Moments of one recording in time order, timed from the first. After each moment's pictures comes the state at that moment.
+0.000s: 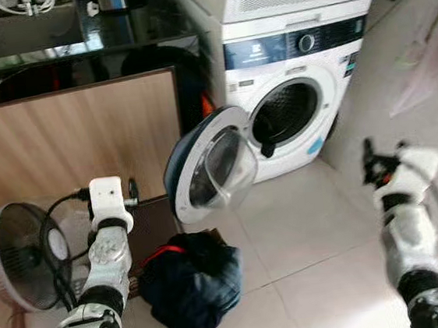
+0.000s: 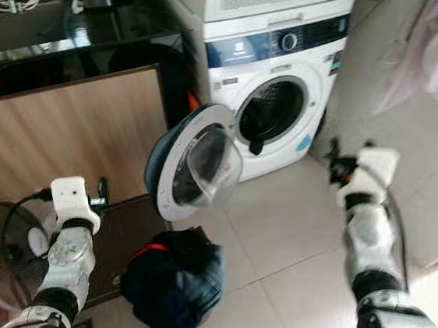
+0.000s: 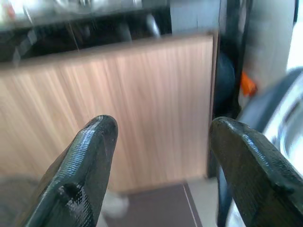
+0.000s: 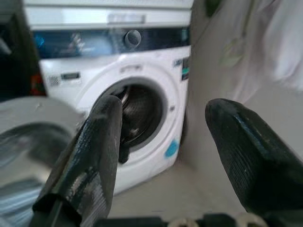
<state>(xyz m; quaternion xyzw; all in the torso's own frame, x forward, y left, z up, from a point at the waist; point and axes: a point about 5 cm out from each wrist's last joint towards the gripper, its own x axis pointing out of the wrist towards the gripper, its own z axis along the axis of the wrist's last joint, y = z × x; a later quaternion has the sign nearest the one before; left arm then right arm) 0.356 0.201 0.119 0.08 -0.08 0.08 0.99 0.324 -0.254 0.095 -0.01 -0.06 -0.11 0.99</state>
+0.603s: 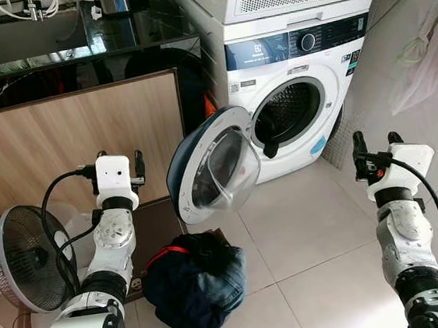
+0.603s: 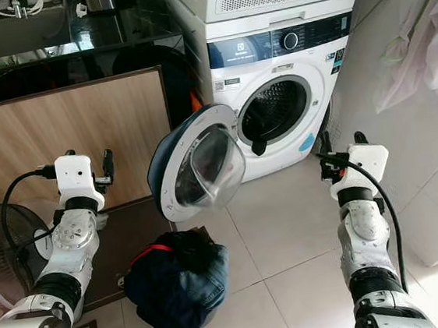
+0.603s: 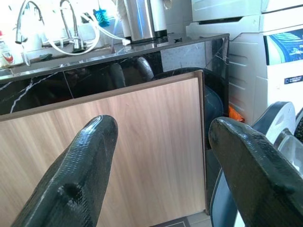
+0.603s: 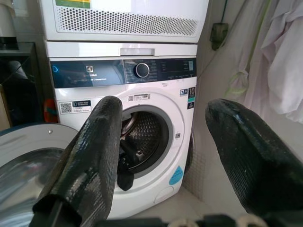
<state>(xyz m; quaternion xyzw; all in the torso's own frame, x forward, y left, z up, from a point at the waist) 0.363 0.189 0.138 0.10 -0.13 0.06 0.98 0.332 -0.253 0.118 -0.03 -0.11 -0.09 0.99</state>
